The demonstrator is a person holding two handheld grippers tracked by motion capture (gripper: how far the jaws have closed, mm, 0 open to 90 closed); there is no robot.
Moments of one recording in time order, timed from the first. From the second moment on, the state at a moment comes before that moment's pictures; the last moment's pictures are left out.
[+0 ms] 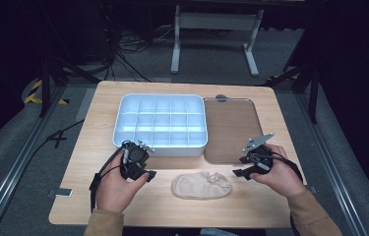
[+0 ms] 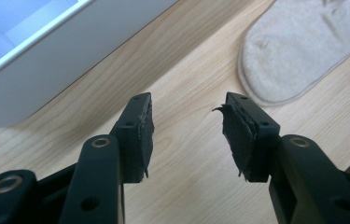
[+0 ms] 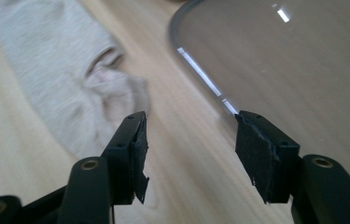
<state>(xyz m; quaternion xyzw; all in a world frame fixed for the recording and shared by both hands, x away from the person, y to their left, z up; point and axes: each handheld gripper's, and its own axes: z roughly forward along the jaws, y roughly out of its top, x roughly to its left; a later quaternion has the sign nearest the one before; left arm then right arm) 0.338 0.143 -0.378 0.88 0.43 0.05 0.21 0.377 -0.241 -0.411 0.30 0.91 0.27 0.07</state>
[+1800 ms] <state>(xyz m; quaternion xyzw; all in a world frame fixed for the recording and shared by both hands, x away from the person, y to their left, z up) 0.346 0.100 -0.425 0.85 0.45 -0.05 0.25 0.364 -0.242 -0.433 0.28 0.89 0.35 0.05</state>
